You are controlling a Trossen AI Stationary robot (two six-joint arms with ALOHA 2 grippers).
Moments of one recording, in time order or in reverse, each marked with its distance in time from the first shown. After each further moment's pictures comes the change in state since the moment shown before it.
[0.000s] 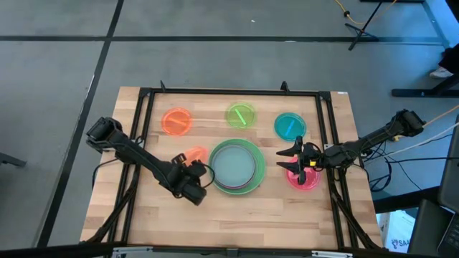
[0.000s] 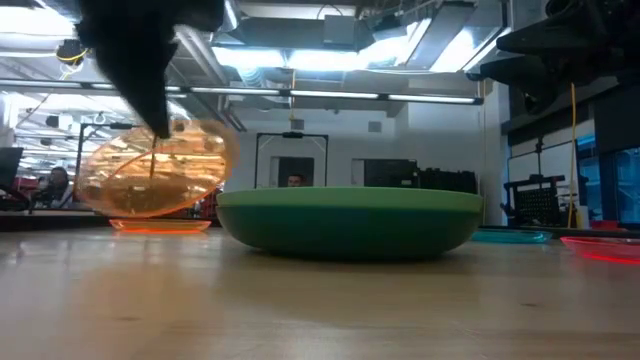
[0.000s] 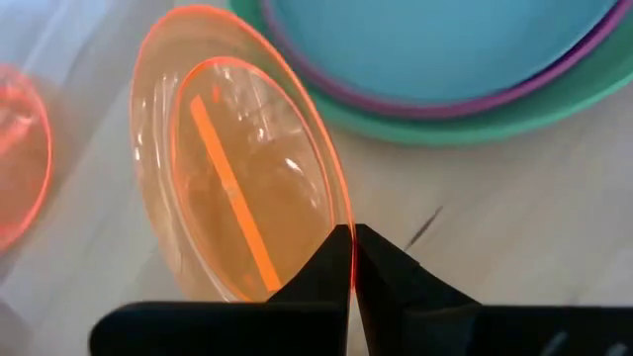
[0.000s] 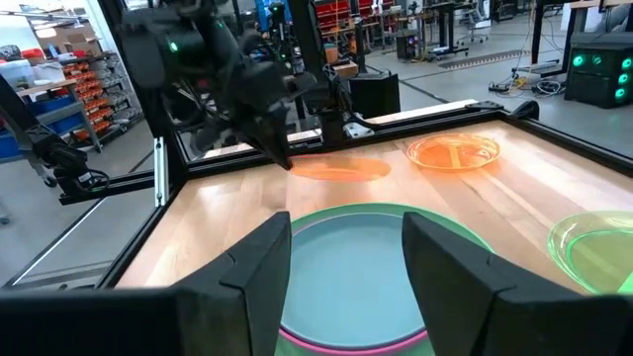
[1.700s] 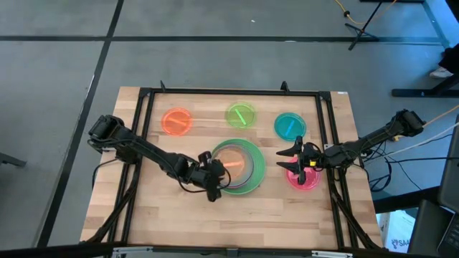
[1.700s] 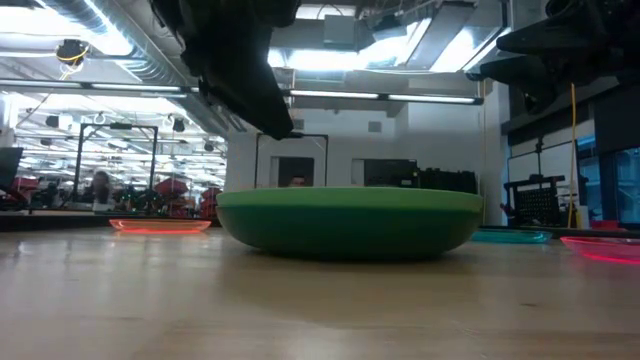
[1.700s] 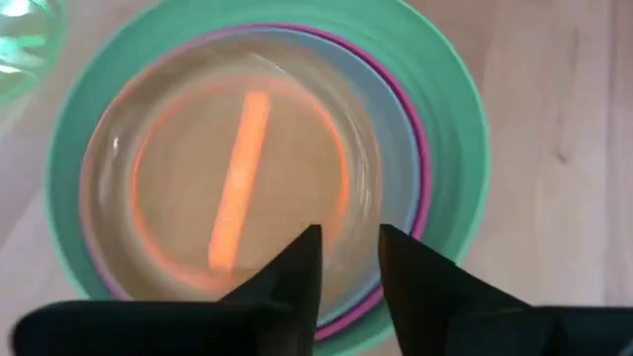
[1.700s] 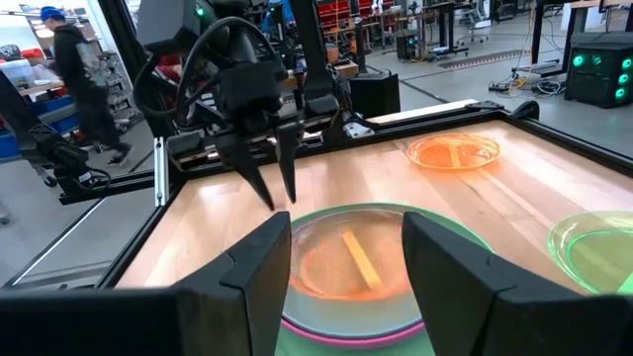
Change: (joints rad) left arm 0.130 -0.001 -0.119 0.636 0.045 0.487; right arm 0.000 0.000 0.000 0.000 0.000 0.000
